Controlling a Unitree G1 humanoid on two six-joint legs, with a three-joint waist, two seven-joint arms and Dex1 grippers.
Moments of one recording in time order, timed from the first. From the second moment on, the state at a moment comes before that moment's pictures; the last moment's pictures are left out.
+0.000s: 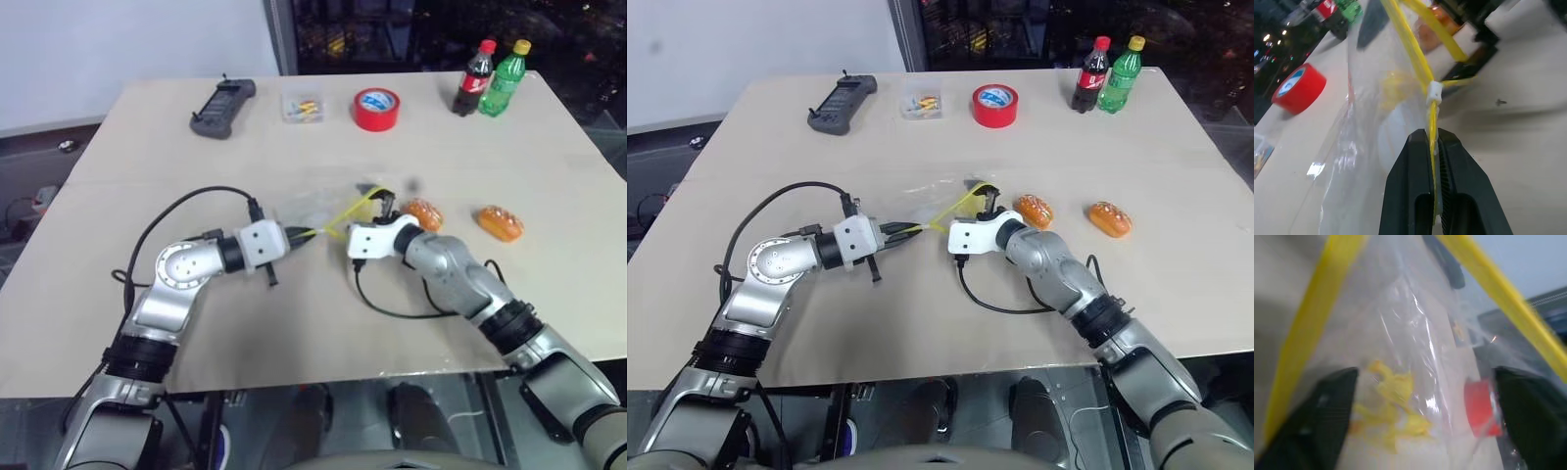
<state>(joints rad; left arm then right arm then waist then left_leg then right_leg) -0.38 0.66 -0.11 0.09 -0.06 -0.22 -0.89 -0.64 -0.40 0.56 0.17 -0.55 -0.04 0.28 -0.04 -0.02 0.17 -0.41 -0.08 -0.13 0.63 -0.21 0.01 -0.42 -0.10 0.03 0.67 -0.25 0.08</state>
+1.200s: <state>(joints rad) -0.47 0.46 -0.13 -0.03 -0.04 0.12 -0.69 -0.44 -0.47 0.05 -0.04 0.12 0.61 0.65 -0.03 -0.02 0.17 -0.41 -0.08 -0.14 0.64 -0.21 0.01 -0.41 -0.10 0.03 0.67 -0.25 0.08</state>
